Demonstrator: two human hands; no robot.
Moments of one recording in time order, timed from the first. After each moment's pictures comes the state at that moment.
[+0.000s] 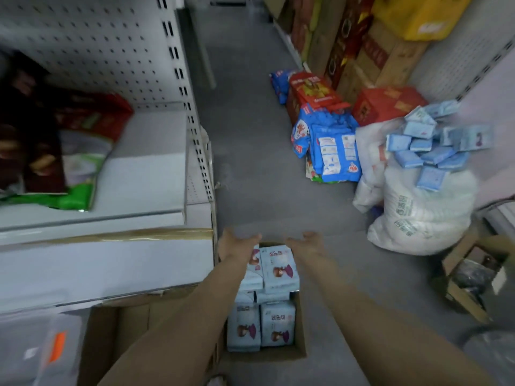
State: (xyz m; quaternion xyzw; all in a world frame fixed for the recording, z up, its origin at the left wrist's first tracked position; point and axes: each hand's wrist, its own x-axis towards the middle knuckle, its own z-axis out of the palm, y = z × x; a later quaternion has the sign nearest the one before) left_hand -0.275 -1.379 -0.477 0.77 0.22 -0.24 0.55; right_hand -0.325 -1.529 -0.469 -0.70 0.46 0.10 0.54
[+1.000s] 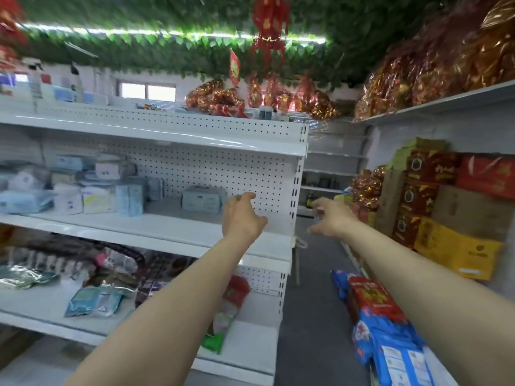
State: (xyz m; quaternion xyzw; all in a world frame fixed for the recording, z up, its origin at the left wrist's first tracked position) left_hand -0.278 -1.162 0.044 0.88 -0.01 0.23 0.42; right_hand -0.281 -1.369 0.080 -0.97 -0.02 -0.12 0.21
